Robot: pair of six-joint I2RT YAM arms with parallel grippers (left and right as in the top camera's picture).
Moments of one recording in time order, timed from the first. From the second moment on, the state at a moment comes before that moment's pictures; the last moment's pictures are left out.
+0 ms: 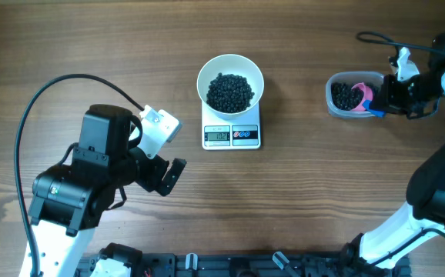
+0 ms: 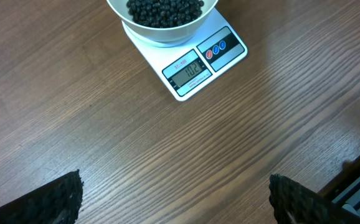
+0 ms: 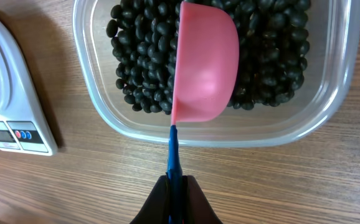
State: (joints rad) left arm -0.29 1.00 1.16 -1.14 0.20 0.30; right arm -0.37 1.93 1.62 -1.27 -0.37 -0.22
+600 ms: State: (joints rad) left arm -0.29 1.00 1.16 -1.14 0.20 0.30; right arm -0.47 1.93 1.62 -1.31 -0.49 -0.18
